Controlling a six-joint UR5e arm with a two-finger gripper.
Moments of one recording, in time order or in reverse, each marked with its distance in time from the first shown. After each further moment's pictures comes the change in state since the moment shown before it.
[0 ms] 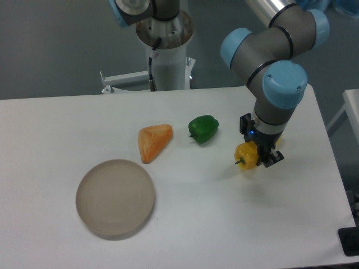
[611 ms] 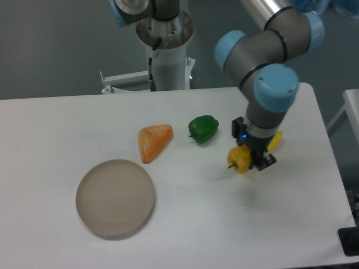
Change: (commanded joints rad) arm -0.121 -0.009 -0.002 0.049 -0.041 -0.223
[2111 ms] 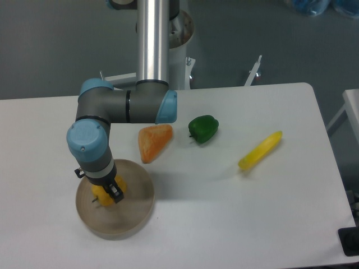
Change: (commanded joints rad) arm -0.413 -0.100 -0.118 0.193 0.023 -0.513
